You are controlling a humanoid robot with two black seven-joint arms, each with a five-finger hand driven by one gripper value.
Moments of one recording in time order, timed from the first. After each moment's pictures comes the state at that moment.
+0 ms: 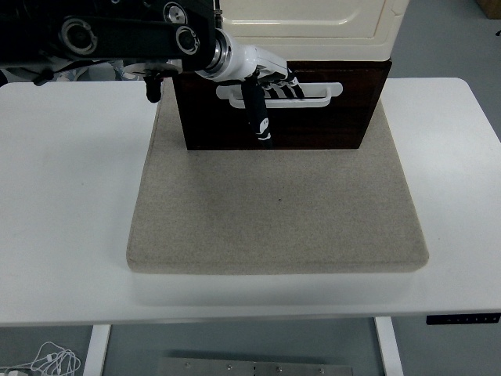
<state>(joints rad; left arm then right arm) -1.97 0.27 0.53 -1.24 0.20 -0.19 0.25 -0.03 0.00 0.13 0.15 -0.15 0.22 -0.01</state>
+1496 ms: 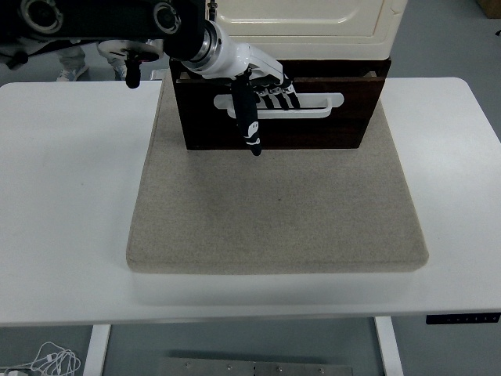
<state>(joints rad) -2.03 0.33 0.54 -1.29 0.20 -0.30 0.25 -0.03 0.00 0.13 0.15 -0.15 0.22 -0.01</state>
